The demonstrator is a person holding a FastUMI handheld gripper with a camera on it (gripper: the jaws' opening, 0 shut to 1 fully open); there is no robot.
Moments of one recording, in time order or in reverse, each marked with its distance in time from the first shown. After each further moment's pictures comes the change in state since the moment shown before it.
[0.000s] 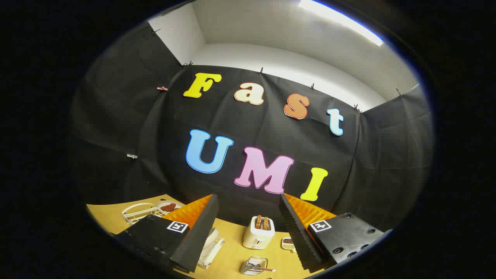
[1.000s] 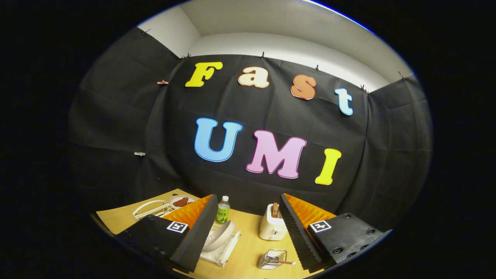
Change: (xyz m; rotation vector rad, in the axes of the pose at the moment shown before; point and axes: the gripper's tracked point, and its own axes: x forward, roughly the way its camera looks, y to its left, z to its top) arm 0.026 0.035 -0.052 0.131 0.170 0.081
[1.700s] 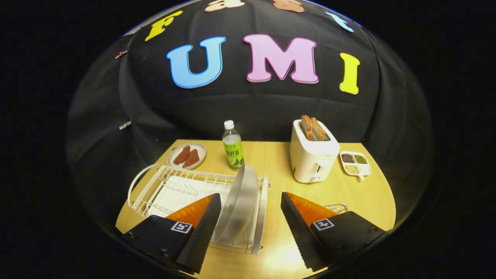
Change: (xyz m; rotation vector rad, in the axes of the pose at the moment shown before) arm 0.117 0.044 -0.220 0.249 0.621 0.022
